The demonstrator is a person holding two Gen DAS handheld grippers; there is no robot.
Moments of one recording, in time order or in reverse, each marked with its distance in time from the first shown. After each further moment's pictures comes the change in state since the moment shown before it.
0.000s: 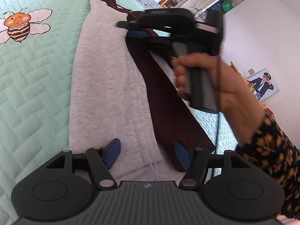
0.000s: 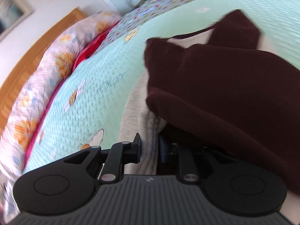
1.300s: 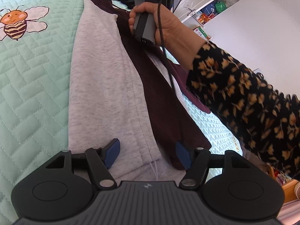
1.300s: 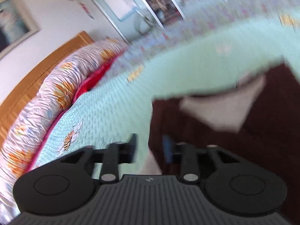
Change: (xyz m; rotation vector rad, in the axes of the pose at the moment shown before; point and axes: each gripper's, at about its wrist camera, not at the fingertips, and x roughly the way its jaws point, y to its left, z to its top) left arm 0.005 0.029 -0.004 -0.002 0.000 -0.063; right arm 0.101 0.003 0.113 -0.184 -0.203 0.021
